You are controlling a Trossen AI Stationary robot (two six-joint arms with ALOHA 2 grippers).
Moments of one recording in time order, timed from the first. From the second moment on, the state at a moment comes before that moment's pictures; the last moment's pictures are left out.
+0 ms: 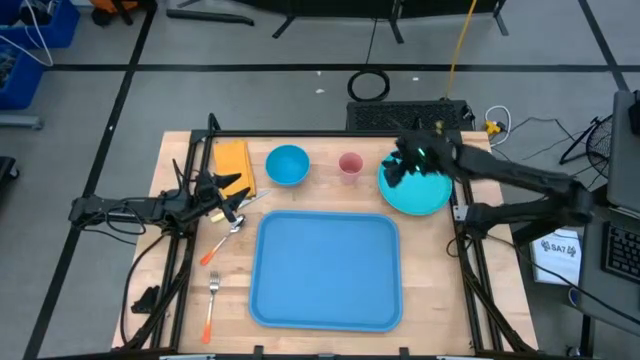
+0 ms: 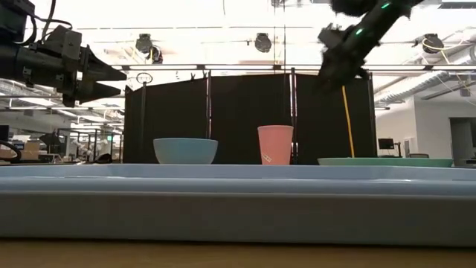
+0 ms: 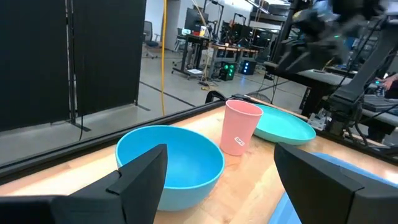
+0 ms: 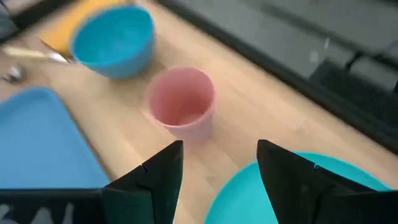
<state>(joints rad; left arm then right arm) -0.04 0.12 0.02 0.09 -0.60 -0.24 -0.47 1.11 0.91 -0.56 0.12 0.30</state>
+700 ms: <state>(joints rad) -0.04 0.12 0.02 0.07 -0.60 -0.25 -0.56 1.54 1.05 -0.40 0.09 0.09</state>
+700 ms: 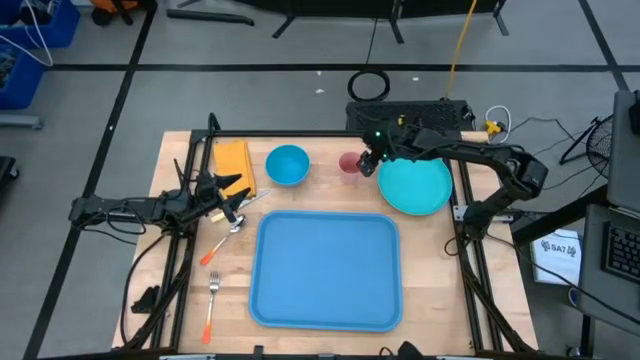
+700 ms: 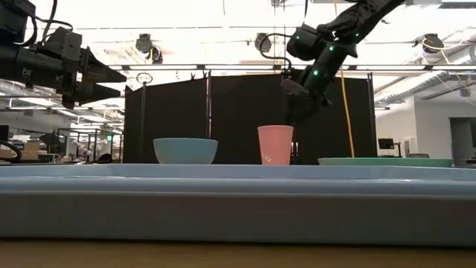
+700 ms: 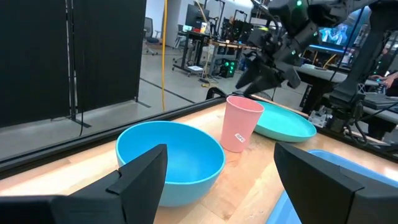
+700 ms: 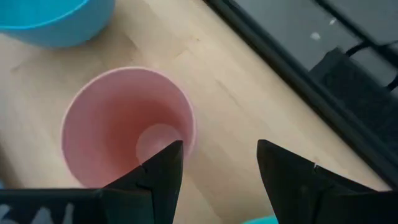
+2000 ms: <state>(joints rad) -0.04 0.12 0.02 0.06 -0.57 -0.25 -0.53 1.53 1.03 -0.38 0.10 0.11</state>
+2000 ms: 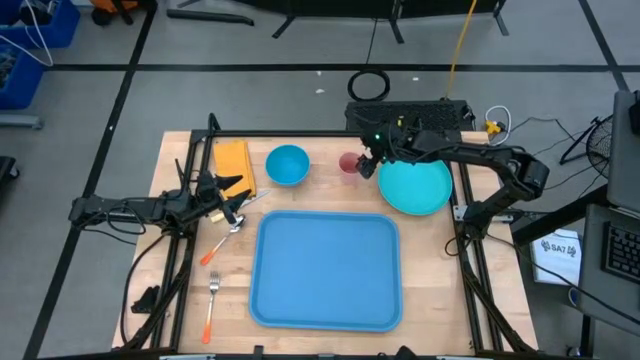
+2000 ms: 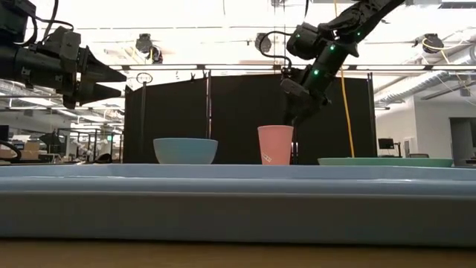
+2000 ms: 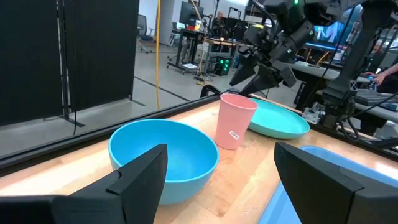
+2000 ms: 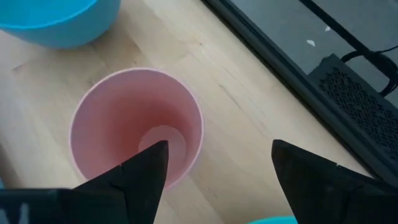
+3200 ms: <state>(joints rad) -0.04 0.12 0.02 0.06 -0.57 -0.25 -0.52 1.53 0.92 -0.18 0.10 0.19</state>
